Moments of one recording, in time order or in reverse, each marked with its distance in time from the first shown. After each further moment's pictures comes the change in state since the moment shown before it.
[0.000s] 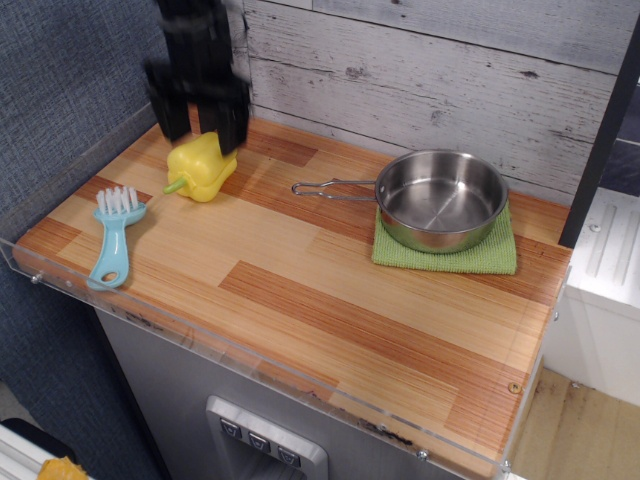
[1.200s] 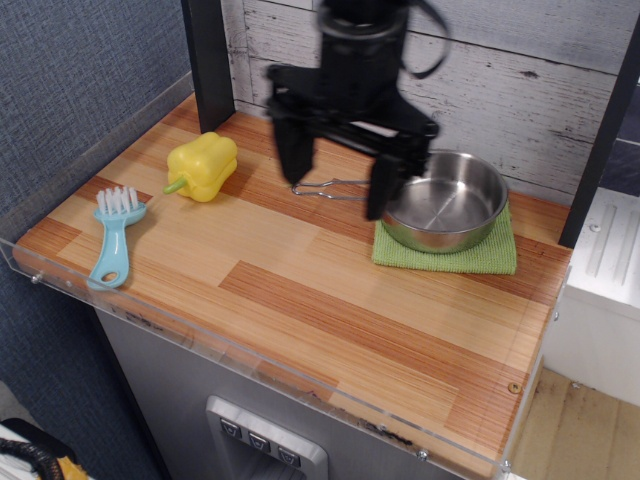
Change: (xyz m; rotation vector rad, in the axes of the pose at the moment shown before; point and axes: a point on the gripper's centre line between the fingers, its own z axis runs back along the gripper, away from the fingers) arm -0.088 -0.164 0.061 0.064 -0.043 -0.041
